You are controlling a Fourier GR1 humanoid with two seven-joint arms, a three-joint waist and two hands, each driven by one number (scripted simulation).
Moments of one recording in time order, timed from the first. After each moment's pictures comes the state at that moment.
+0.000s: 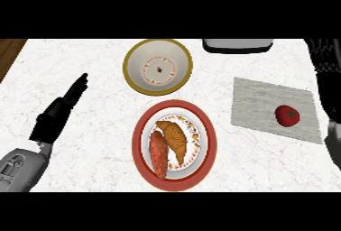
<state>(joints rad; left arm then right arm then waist) -0.27 0.54 -0.28 -1.31 0.17 0.09 -0.11 -0.37 -0.53 0.07 -1.55 -0.21 -0.14 -0.22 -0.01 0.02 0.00</state>
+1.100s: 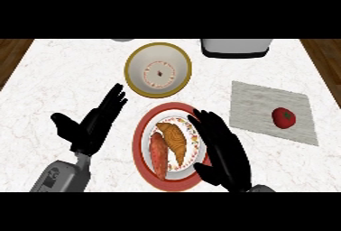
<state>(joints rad) -0.20 0.27 -0.29 -1.45 0.40 0.09 0.05 -0.20 -0.30 0.74 -1.63 0.93 -0.41 0.38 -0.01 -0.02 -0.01</state>
